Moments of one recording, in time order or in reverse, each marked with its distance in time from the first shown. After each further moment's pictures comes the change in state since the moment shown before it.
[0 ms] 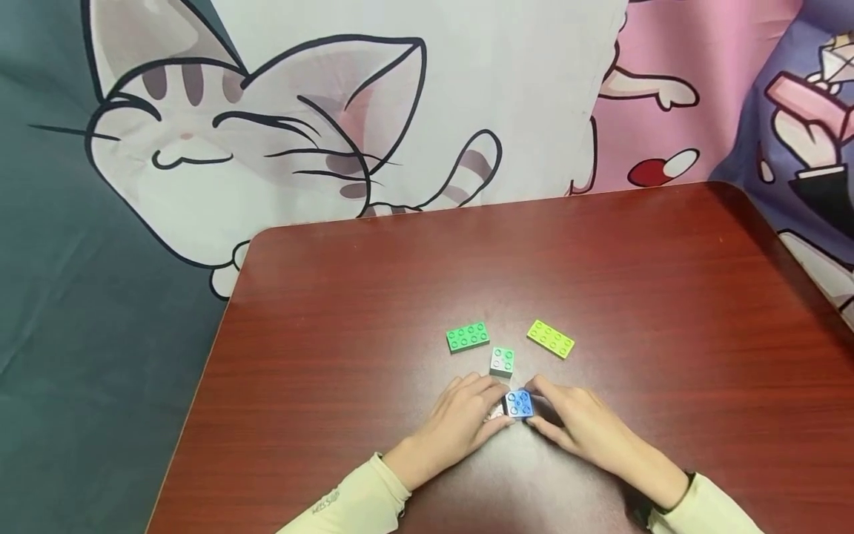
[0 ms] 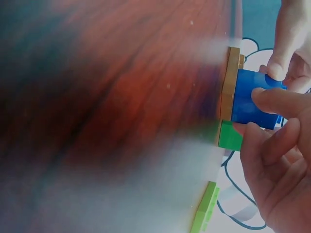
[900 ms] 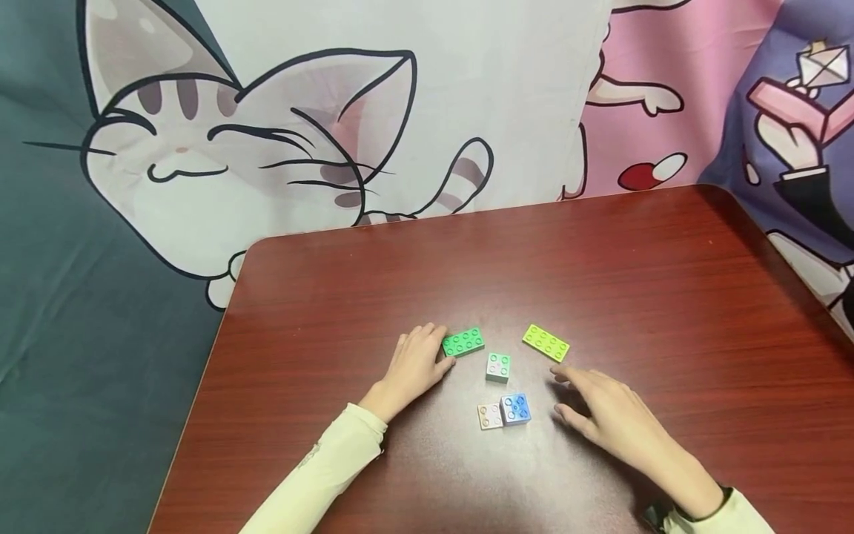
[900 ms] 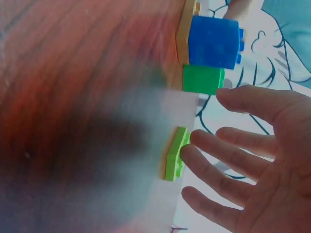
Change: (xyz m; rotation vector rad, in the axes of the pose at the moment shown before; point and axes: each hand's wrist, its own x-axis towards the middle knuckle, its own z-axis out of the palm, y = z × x) left_hand 0.023 -0.075 -0.020 0.079 -0.034 -0.320; right_hand -0.010 0.000 -0.036 -0.200 -0.002 0.262
